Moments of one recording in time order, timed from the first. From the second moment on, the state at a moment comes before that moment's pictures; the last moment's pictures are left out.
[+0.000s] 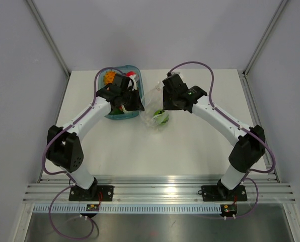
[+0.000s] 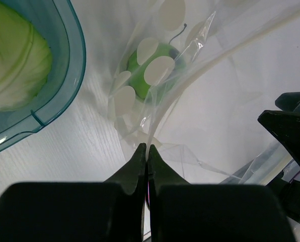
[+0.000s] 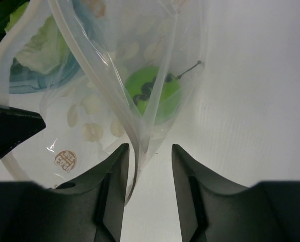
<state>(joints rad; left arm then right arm) -0.44 1.65 1.40 -0.59 0.31 -0.46 0.66 1.70 1.61 -0.77 0.24 0.51</state>
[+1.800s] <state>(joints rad) -0.32 1.87 1.58 -0.80 0.01 -0.48 0.64 1.67 1.58 -0.70 0.27 0.52</state>
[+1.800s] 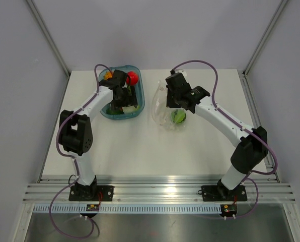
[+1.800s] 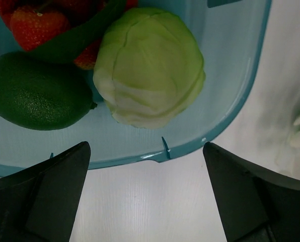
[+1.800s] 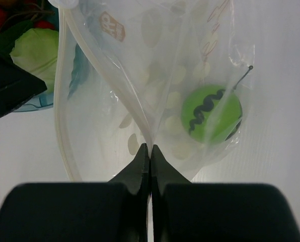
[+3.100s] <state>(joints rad) -0.35 1.61 1.53 -0.68 -0.08 -0.55 0.64 1.64 1.53 -0.66 0.19 0.53</state>
